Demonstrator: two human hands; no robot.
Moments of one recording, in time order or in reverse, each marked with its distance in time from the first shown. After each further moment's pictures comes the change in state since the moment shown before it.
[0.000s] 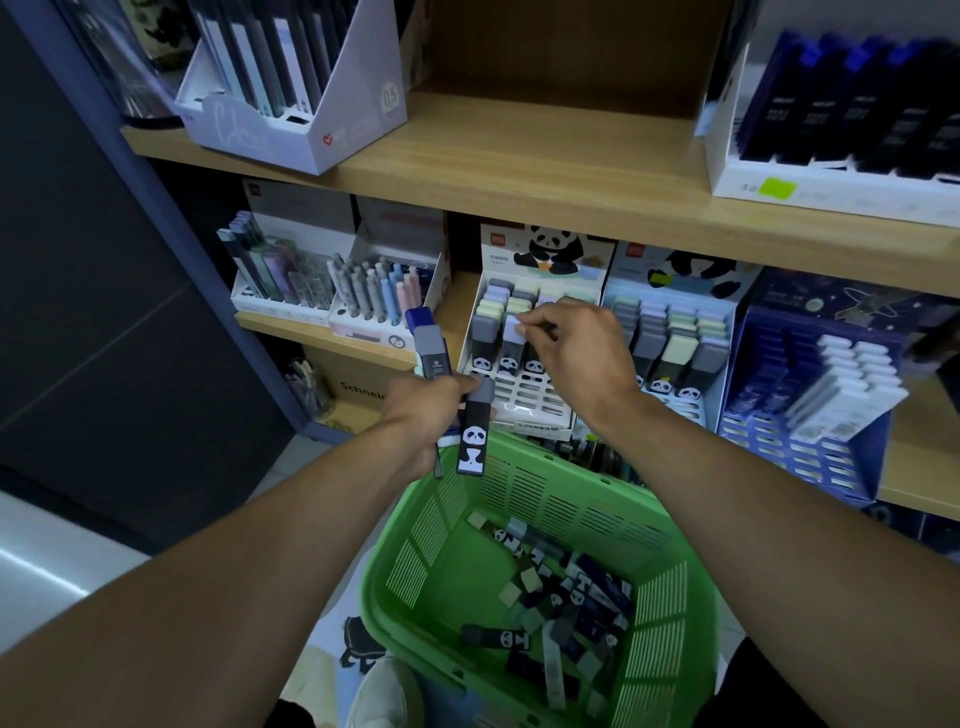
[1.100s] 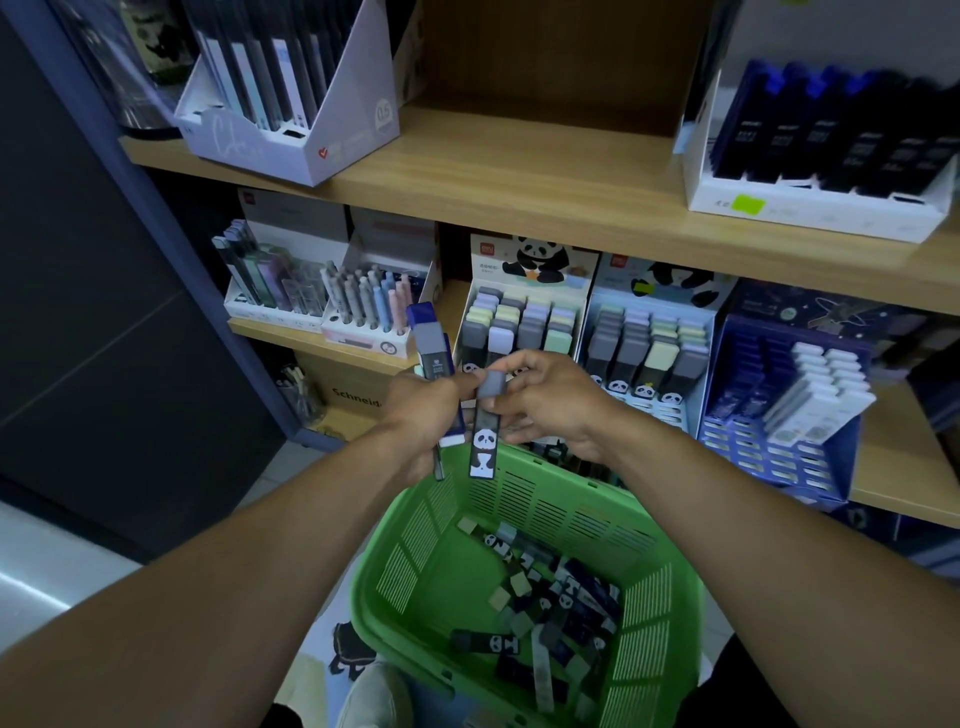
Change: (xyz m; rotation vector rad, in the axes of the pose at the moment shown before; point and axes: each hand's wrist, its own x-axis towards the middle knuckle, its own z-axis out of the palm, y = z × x) left_hand -0.013 0.004 0.009 -0.032 -0.051 0.093; right_hand -0.027 -0.032 -0.017 0.695 -0.519 0.632
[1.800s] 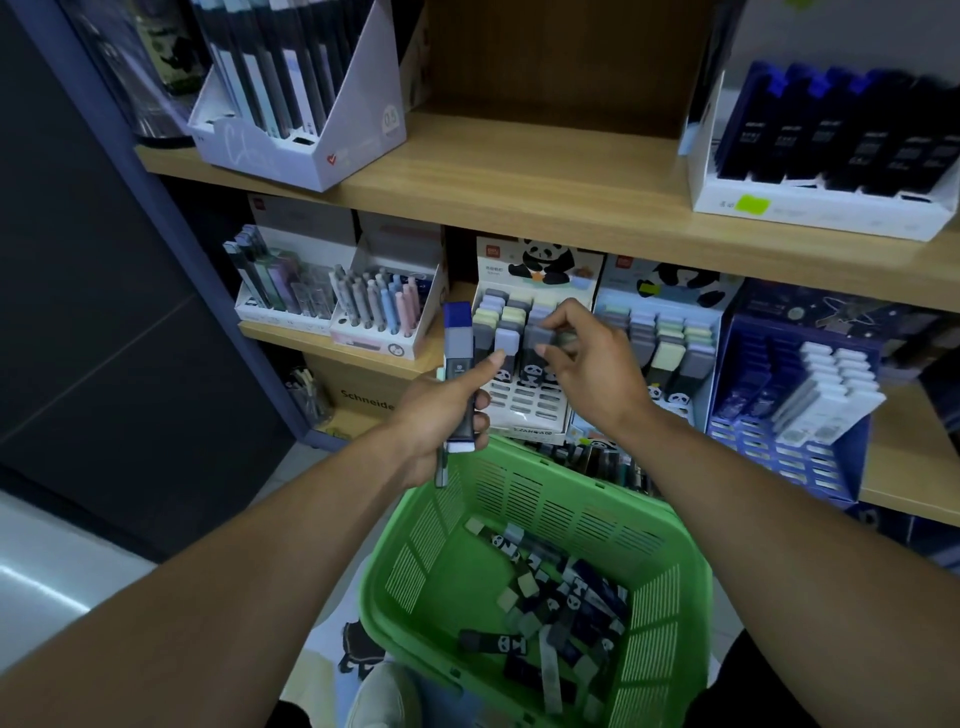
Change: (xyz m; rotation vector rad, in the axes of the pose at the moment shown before) left_hand -0.008 0.007 -0.007 -0.016 -0.238 -0.025; right_hand 0.019 0.014 -0.035 -0.550 0.388 -0.587
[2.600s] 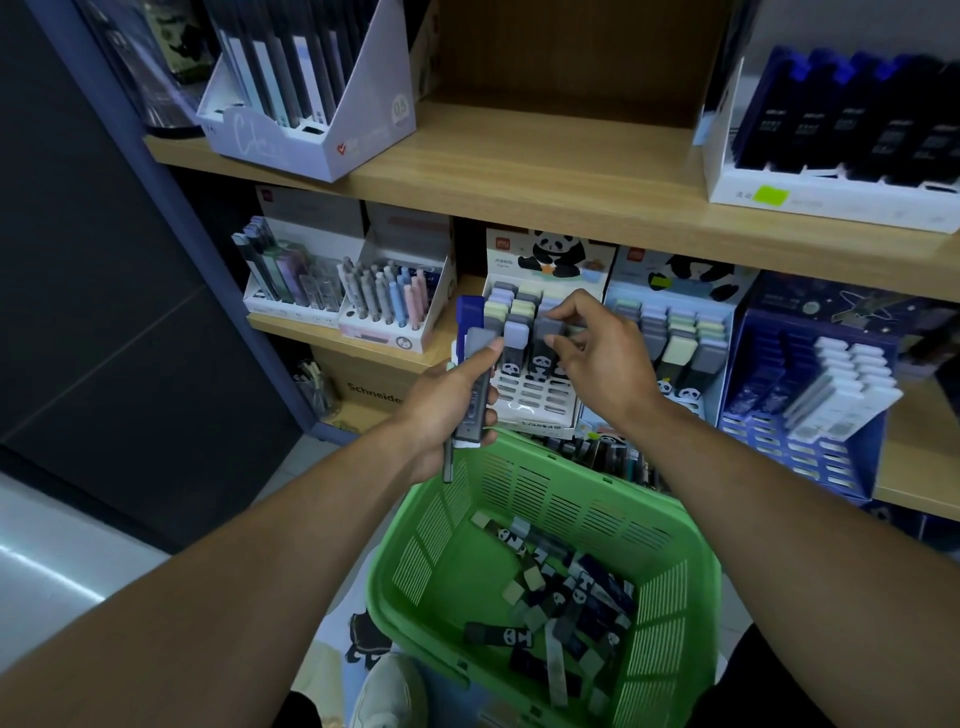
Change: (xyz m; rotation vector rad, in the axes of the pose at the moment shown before) left_hand 0.005 -0.004 -0.005 0.039 0.011 0.000; right_hand 0.004 0.003 0.003 0.005 0.012 0.019
